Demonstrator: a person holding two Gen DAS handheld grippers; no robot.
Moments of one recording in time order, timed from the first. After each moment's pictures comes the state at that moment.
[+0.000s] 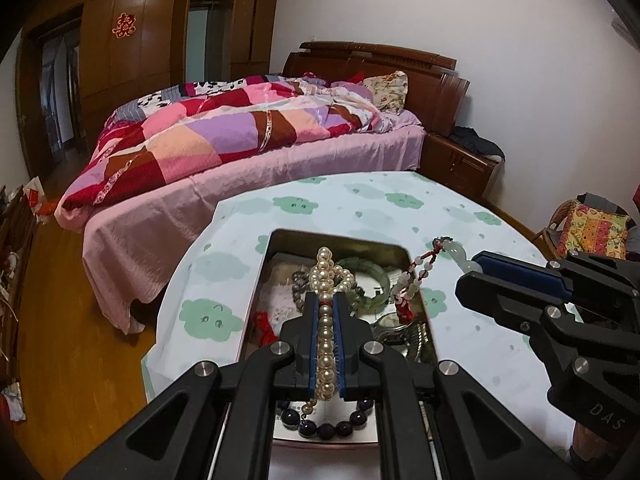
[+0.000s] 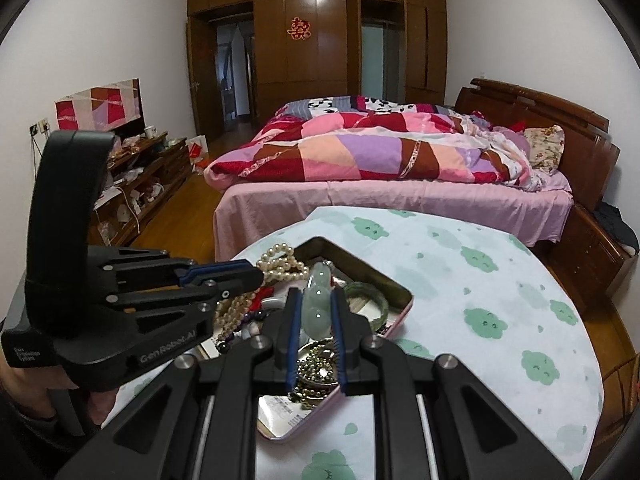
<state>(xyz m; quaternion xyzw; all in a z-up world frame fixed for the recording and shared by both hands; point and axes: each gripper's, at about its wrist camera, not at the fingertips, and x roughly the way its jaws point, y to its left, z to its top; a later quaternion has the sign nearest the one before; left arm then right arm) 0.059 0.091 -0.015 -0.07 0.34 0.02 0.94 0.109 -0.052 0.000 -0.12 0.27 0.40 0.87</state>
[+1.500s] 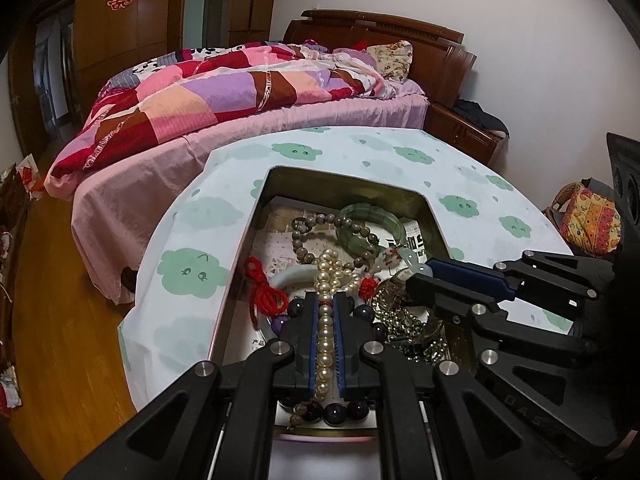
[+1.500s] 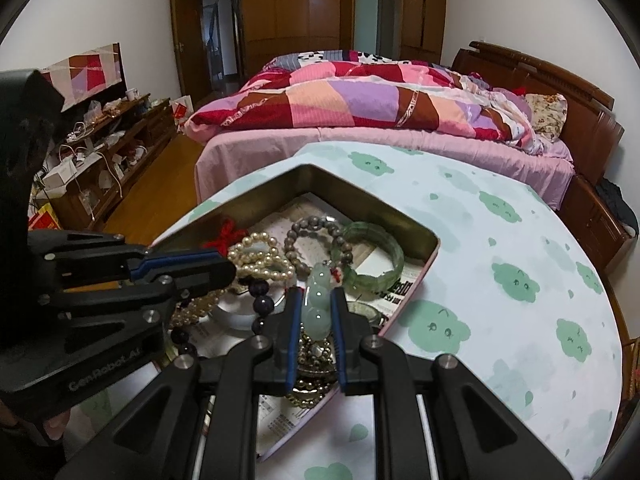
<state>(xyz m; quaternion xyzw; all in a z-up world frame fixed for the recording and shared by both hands) 0.070 0.095 -0.057 -0.08 0.39 0.01 0.92 0.128 -0.024 -0.053 -0.16 0.34 0.37 0.85</state>
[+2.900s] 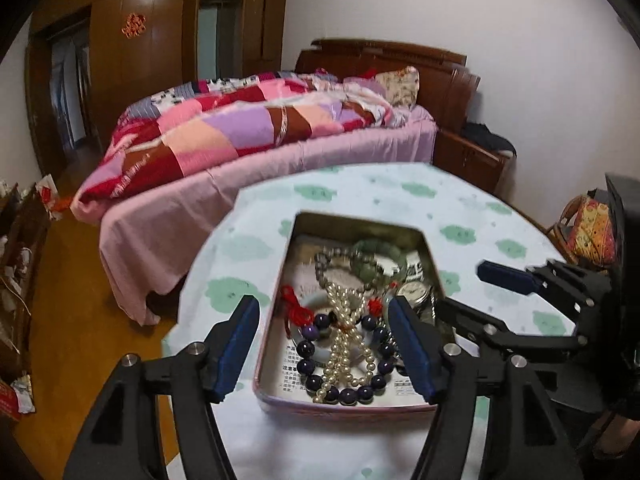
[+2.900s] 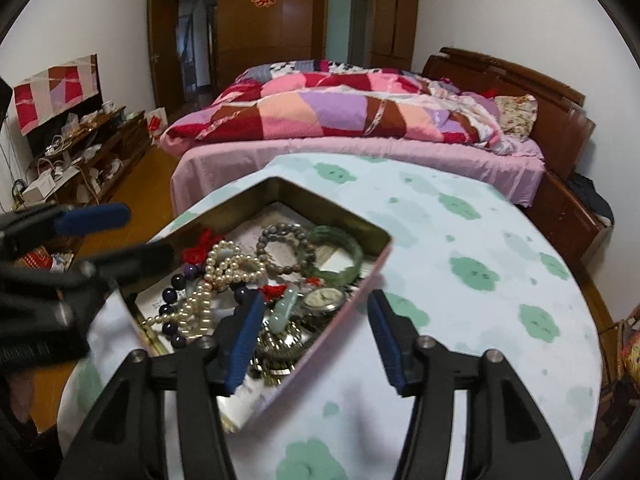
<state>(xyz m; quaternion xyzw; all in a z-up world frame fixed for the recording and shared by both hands) 0.033 0.095 -0.009 -0.05 0.33 0.04 0.94 0.111 -0.049 -0.031 -0.15 0.32 0.32 0.88</state>
